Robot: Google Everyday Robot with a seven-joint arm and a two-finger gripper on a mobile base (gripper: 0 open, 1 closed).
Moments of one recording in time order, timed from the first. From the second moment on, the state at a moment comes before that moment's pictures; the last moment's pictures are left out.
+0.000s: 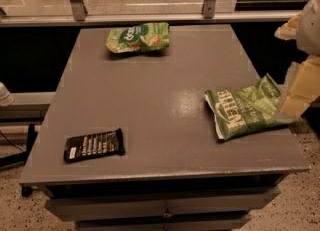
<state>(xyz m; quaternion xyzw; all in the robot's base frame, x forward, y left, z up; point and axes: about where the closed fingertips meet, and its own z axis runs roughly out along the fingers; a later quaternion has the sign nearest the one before) 0.438 -0.215 0.981 -0.60 0.78 -0.04 0.17</state>
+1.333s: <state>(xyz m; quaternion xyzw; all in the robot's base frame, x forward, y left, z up) 0.541 -0.130 0.985 -0.61 0.73 0.01 0.29</state>
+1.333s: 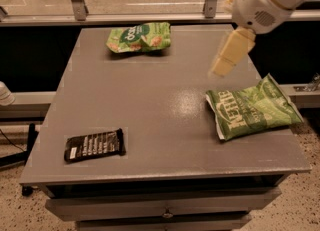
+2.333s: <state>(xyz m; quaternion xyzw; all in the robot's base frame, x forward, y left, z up) 0.724 -0.050 0.938 -0.53 0.74 0.06 0.41</state>
